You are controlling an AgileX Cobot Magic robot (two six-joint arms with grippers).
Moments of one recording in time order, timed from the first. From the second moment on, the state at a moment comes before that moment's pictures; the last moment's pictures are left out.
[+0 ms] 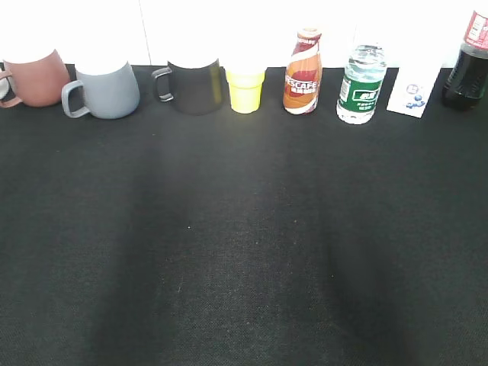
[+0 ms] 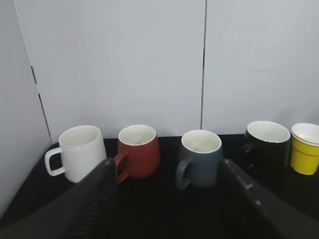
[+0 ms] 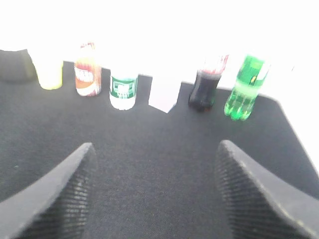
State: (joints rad) left arm 0.02 0.38 -0.51 -0.32 0.31 0.31; right arm 0.00 -0.01 -0.51 0.14 0.82 -0.25
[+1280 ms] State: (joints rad) left arm -0.31 1.39 -0.51 -0.24 -0.69 0.32; right arm 0.02 0.29 -0.44 0.15 0.44 -0.32
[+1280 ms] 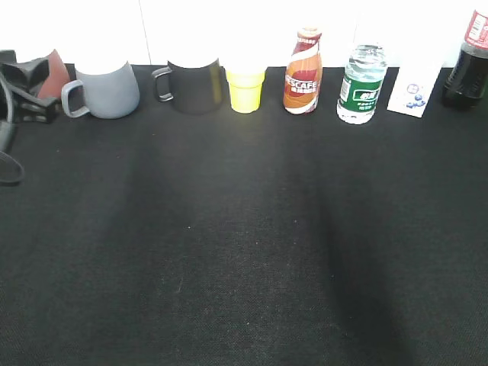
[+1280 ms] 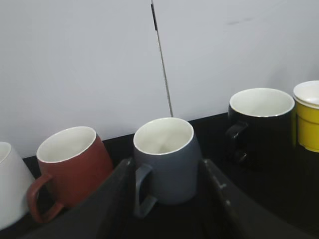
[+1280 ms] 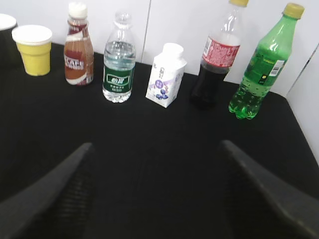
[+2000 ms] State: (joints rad) left arm -0.31 1.82 -0.51 -0.27 -1.20 0.30; right arm 0.02 0.38 -0.42 0.16 0.36 -0.36
